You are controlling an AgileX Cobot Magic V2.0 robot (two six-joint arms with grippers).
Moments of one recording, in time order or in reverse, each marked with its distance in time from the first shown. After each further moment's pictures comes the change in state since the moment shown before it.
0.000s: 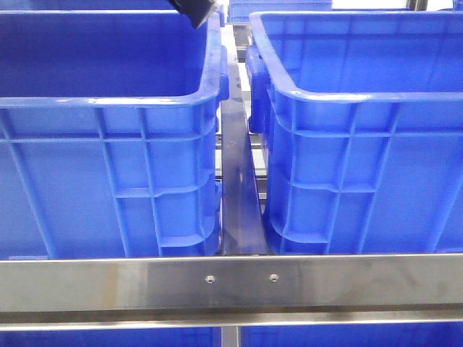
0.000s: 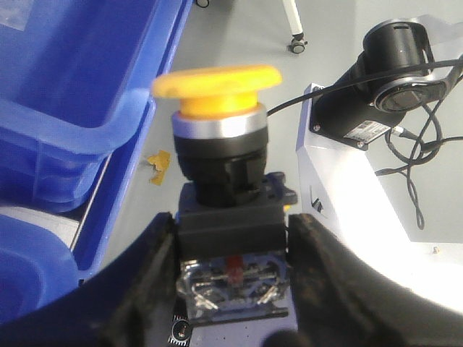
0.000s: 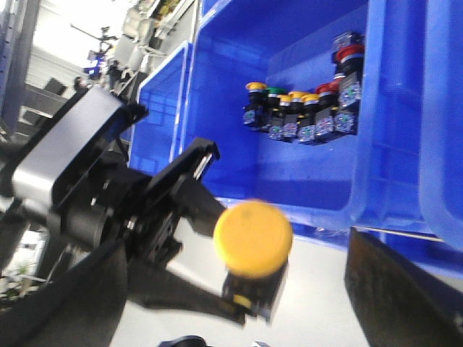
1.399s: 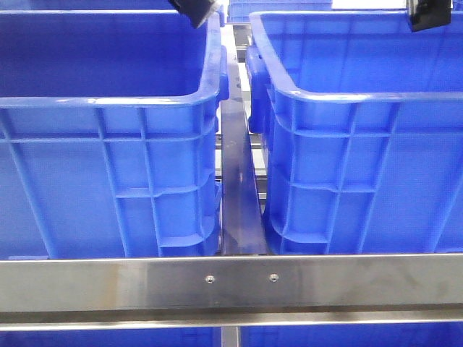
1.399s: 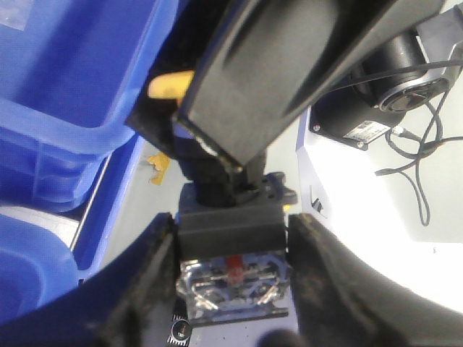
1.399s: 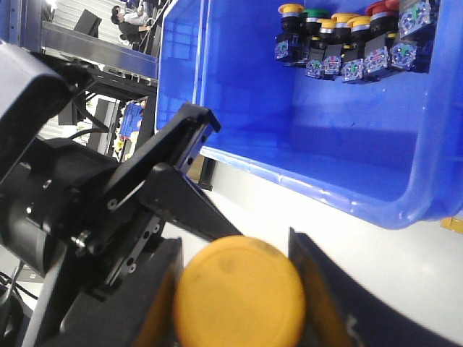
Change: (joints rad) left arm 0.000 0.000 0.000 0.000 0.000 0.000; right arm 0.163 0.267 0.000 0.254 0.012 -0.274
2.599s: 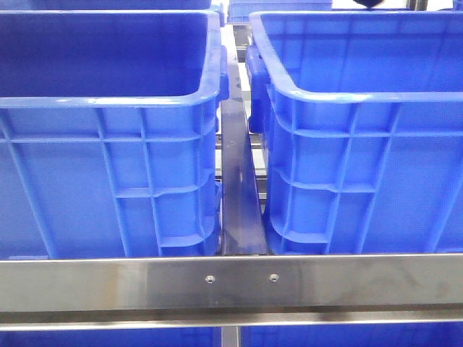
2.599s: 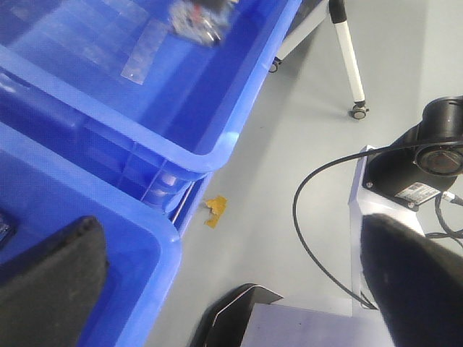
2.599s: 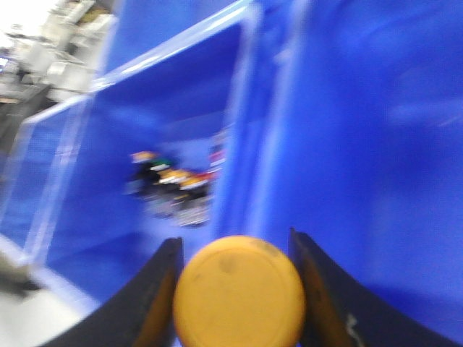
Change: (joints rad) left arm 0.194 -0.114 -0.046 -0.008 0.013 -0.045; right arm -0.429 0.072 -0.244 -0.357 0.043 -0.021
